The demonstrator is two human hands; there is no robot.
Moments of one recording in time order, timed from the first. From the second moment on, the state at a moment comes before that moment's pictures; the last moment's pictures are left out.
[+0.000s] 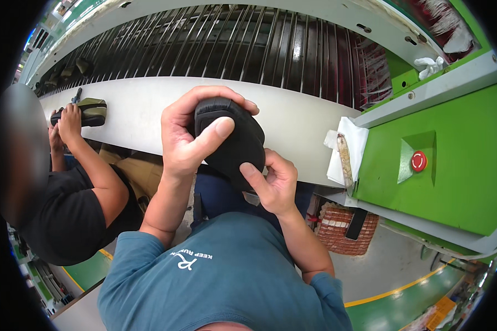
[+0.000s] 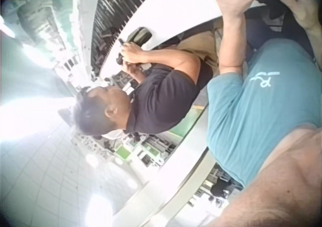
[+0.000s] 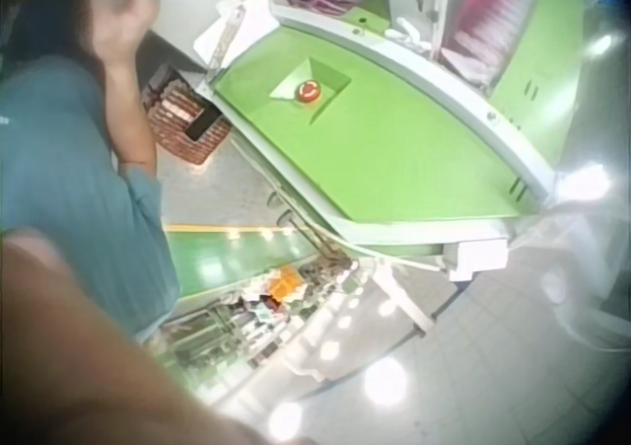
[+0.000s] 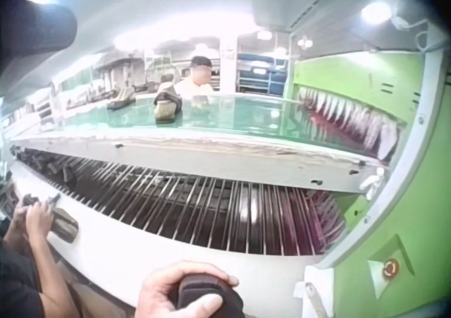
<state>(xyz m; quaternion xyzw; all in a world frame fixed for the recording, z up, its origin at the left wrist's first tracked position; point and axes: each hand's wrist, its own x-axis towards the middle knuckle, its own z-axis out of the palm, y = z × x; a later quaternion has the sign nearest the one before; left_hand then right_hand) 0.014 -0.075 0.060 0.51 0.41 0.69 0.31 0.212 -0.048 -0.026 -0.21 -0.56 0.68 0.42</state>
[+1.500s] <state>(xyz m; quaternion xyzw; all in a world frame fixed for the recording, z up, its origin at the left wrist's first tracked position) 0.017 -0.050 0.017 0.53 0.42 0.71 0.19 0.172 -0.011 0.023 -0.25 -0.61 0.55 0.50</state>
